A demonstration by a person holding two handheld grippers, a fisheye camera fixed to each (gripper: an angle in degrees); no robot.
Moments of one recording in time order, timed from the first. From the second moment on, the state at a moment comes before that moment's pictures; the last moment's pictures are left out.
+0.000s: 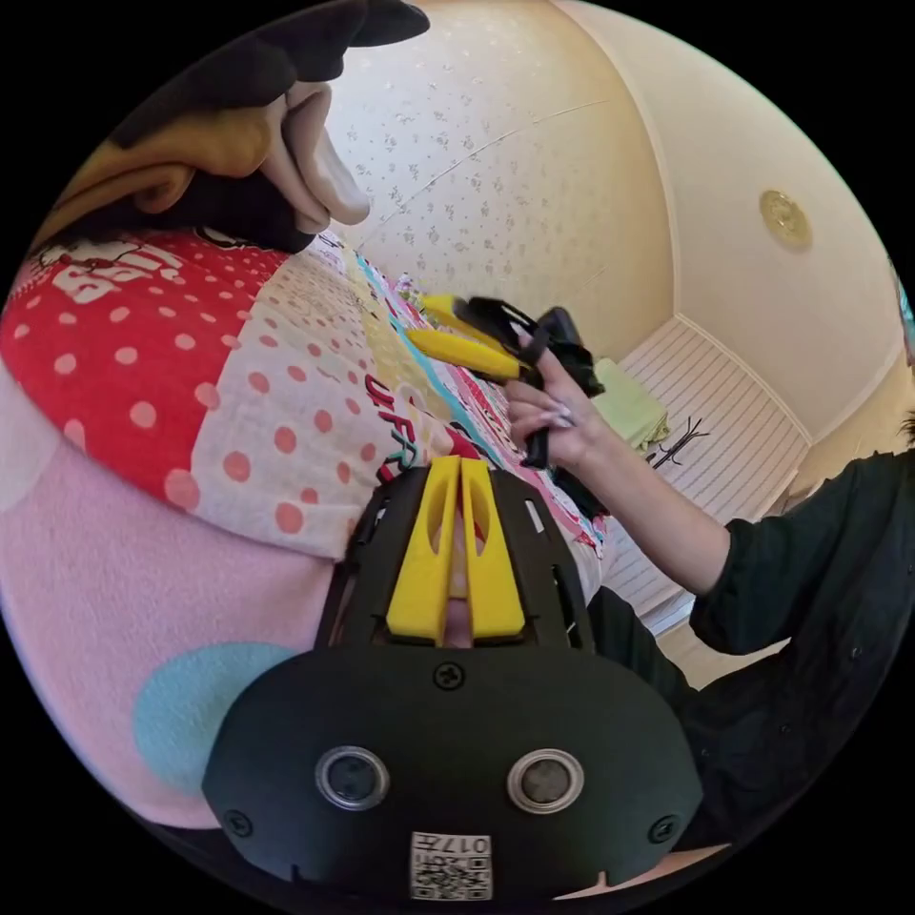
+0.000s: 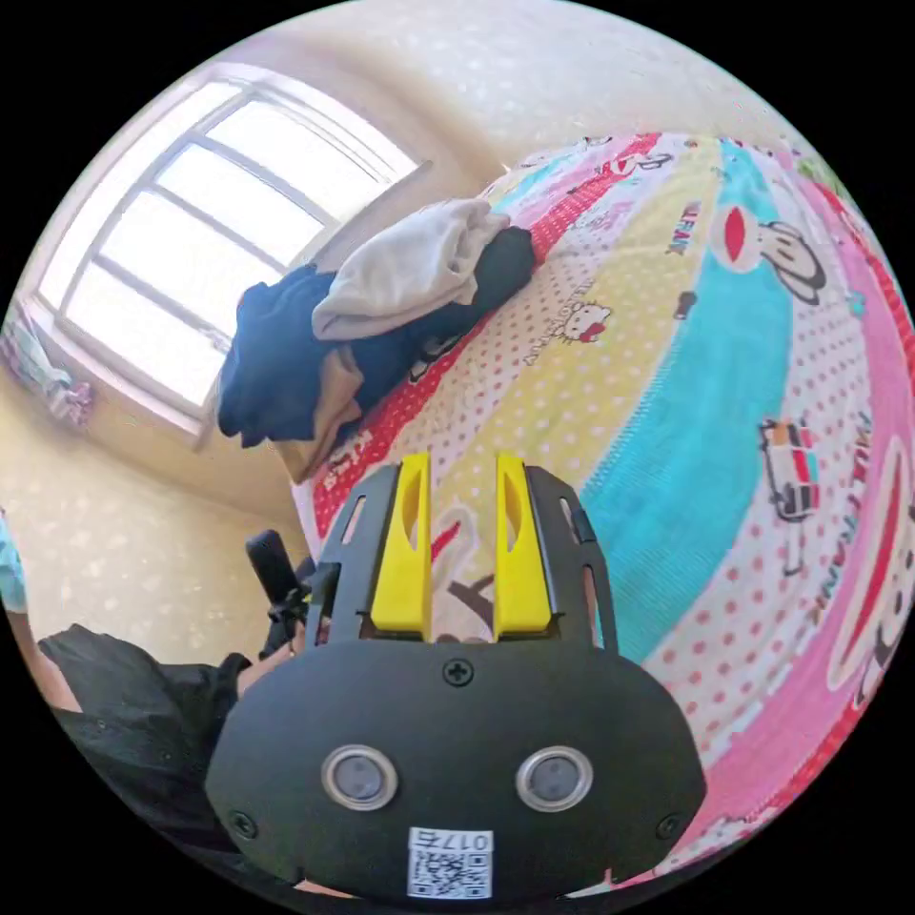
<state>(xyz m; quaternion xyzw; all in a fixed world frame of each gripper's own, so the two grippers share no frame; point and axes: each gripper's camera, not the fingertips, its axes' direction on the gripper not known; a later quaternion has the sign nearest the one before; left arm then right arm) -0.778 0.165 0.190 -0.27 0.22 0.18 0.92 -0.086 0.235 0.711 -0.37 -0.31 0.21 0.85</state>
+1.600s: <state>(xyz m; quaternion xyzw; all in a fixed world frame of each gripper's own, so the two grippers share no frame) -0.614 0.236 0.395 -0.45 0.10 0.28 0.84 0.200 0.305 0.434 -0.35 0.21 0.28 0.87</state>
